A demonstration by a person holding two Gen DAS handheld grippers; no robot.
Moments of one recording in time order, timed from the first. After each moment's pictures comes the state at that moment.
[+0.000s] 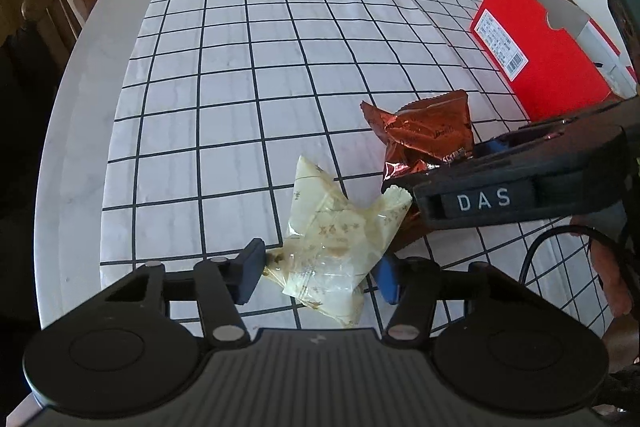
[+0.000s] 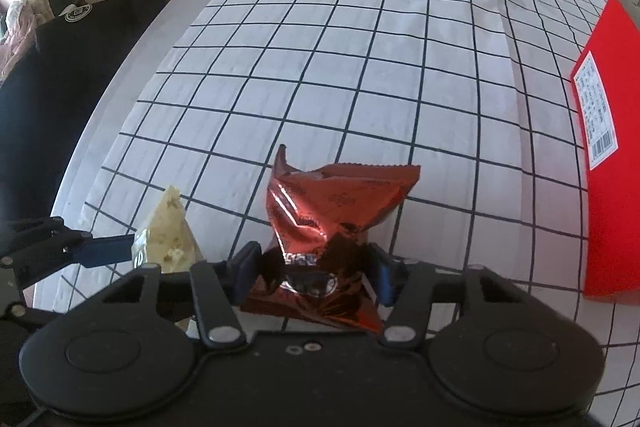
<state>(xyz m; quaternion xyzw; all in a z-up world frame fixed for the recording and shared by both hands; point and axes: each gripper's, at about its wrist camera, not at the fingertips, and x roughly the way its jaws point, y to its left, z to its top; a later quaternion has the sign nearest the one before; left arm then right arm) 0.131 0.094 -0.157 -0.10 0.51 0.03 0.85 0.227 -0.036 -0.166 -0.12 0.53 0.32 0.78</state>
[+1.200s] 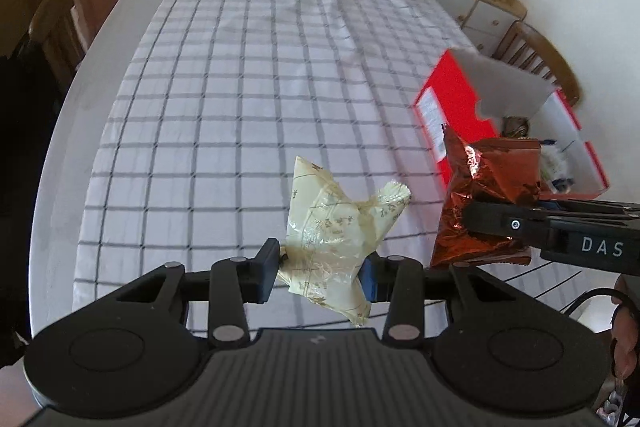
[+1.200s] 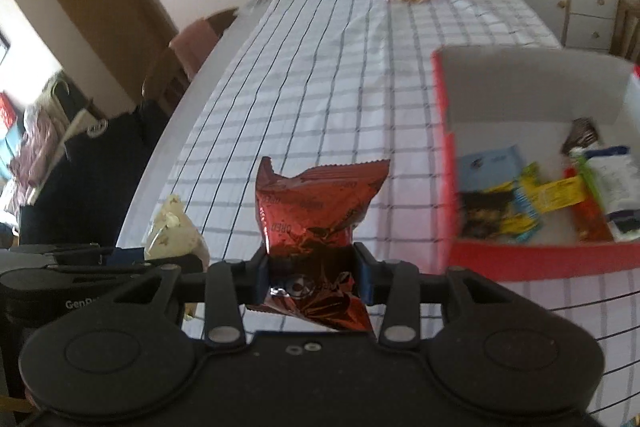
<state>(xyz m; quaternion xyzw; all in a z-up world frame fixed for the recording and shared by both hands) 0.158 0.034 -0.063 -0.14 0.47 0.04 0.87 0.234 -0.183 -0.058 0.01 0.46 0.31 0.83</state>
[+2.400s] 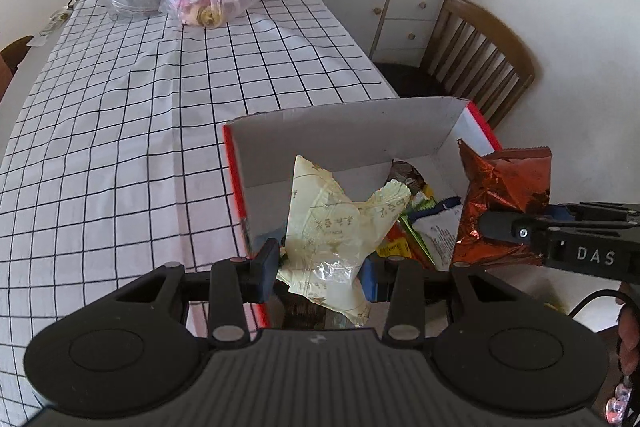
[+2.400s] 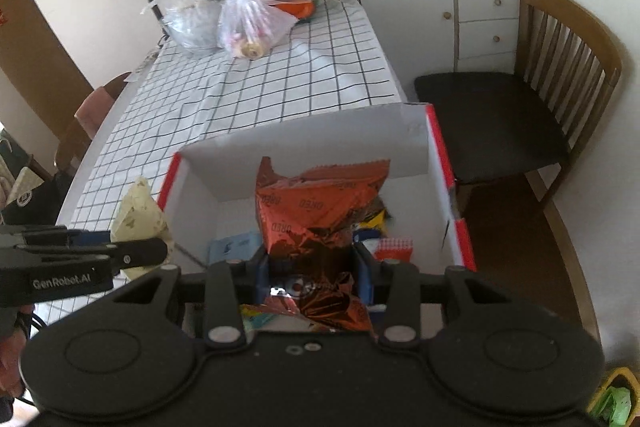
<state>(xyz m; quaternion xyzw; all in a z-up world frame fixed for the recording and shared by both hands) 0.337 -0.155 -0.044 -0.07 0.48 -0.01 0.88 0.378 -0.377 -0.057 0.04 0.45 0.23 0.86</state>
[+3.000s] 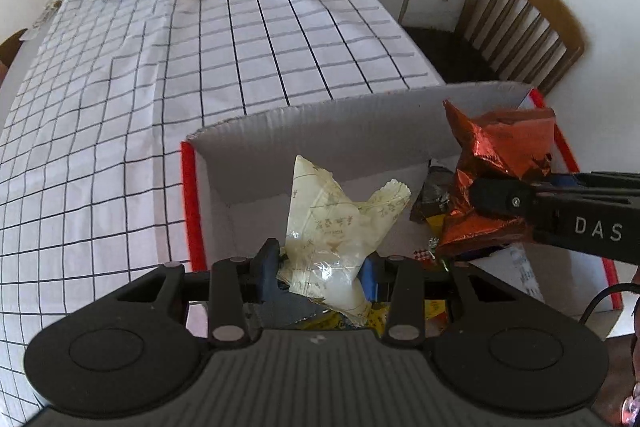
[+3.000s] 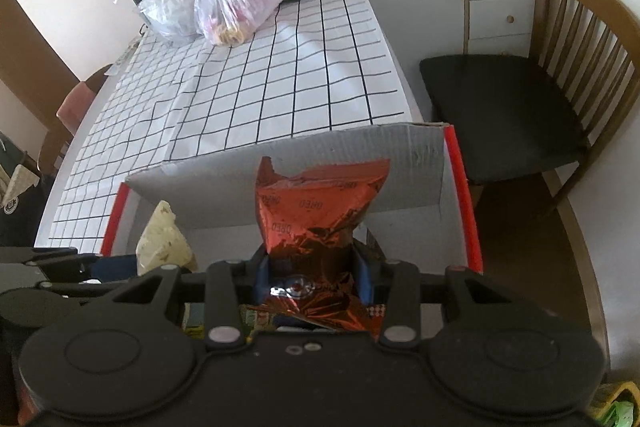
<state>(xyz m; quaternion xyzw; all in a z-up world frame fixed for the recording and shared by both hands) 0.420 -0.175 -0.091 -0.04 0.53 0.03 0.84 0.458 -0.360 -0.098 0.04 0.49 0.24 0.84</state>
